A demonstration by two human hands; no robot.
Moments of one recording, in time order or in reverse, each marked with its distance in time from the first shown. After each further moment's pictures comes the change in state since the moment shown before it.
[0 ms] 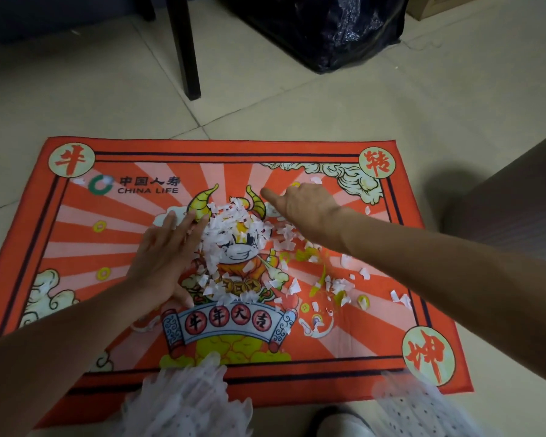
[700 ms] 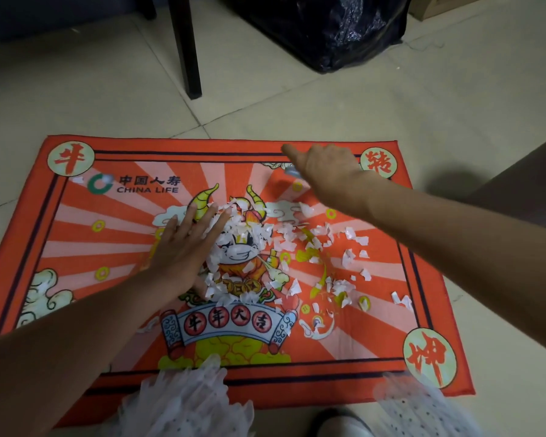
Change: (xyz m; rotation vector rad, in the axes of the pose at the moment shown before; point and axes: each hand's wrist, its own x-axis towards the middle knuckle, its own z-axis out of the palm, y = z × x) left_hand 0.017 0.025 -0.009 0.039 0.020 0.021; right_hand 0.005 0.041 -0.026 0.077 0.082 0.207
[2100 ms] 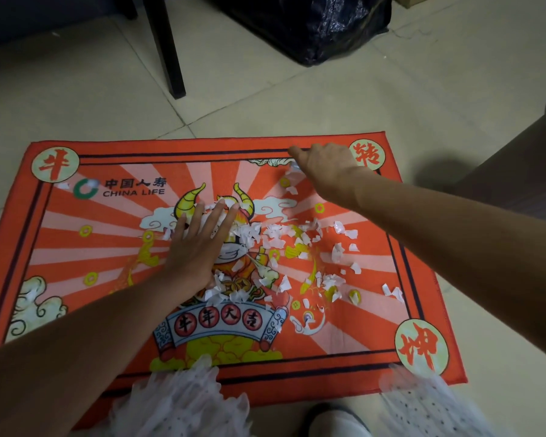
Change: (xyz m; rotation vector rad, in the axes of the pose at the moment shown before) left_hand 0.016 0.038 0.001 -0.018 0.049 -0.035; right_hand -0.003 0.023 0.022 0.030 -0.057 0.051
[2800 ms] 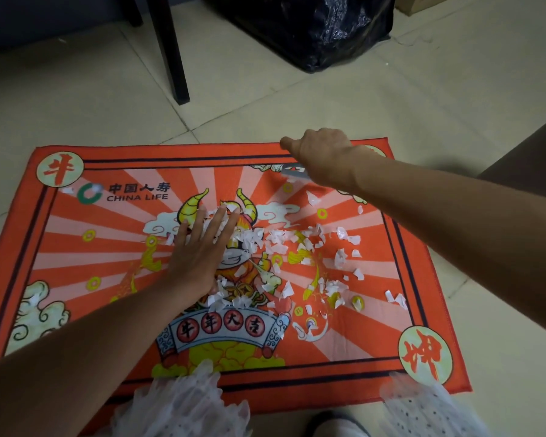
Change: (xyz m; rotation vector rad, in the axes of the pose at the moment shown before) left_hand 0.000 -0.002 0.004 -0.024 0.027 0.002; right_hand 0.017 0.003 -0.026 -0.050 0.049 -0.048
